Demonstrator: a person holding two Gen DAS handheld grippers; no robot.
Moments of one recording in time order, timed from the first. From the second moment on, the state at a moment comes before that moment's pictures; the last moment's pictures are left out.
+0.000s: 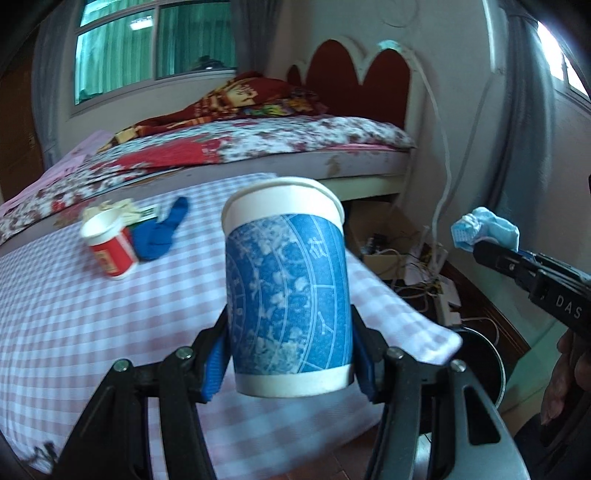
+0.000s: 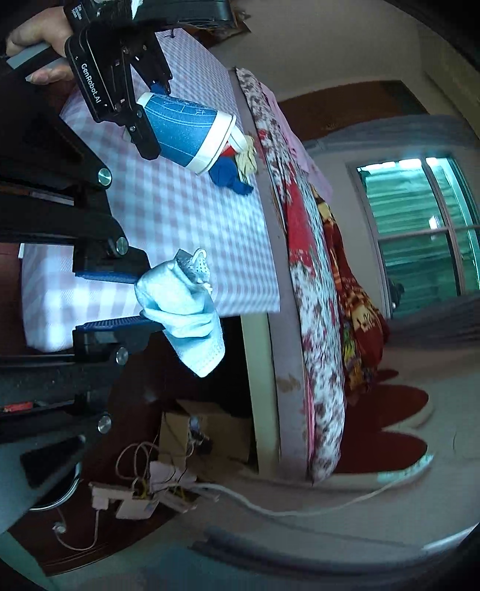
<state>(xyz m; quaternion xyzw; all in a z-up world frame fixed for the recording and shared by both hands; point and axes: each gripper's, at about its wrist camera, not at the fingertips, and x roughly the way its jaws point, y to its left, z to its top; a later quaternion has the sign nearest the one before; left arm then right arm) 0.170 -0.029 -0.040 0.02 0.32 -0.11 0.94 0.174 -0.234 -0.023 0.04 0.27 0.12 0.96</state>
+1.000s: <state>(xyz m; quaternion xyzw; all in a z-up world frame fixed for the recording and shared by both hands) 0.146 -0.238 -0.099 0.09 0.39 -0.33 0.85 0.097 -0.421 -0.117 0.10 0.36 -0.04 0.93</state>
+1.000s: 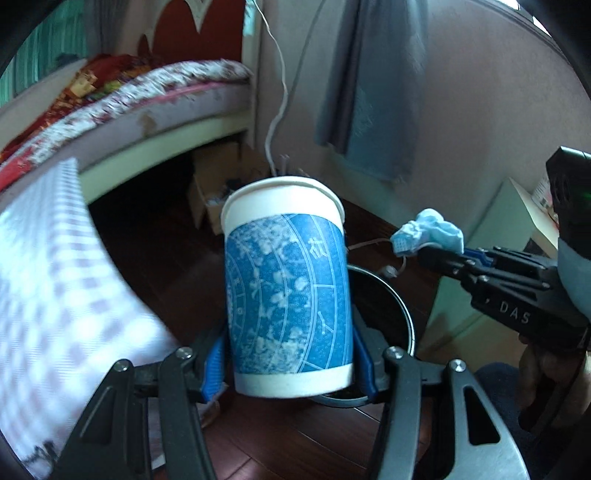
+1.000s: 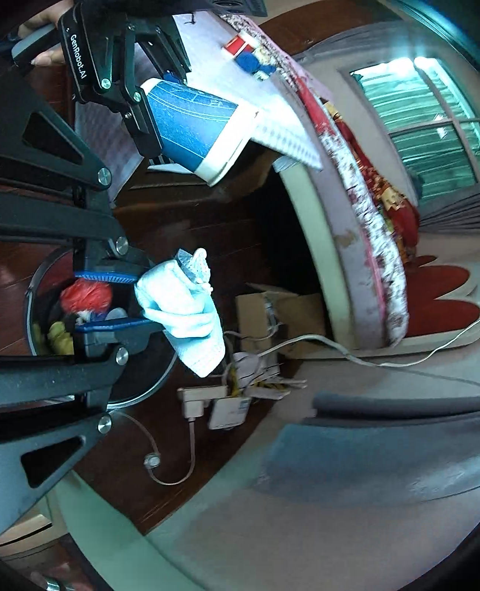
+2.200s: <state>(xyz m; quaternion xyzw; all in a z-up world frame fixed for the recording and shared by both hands) 0.182 -0.264 -0.178 0.11 0.47 -0.28 0.83 0.124 -0.462 -0.206 0.09 0.49 -0.11 0.86</state>
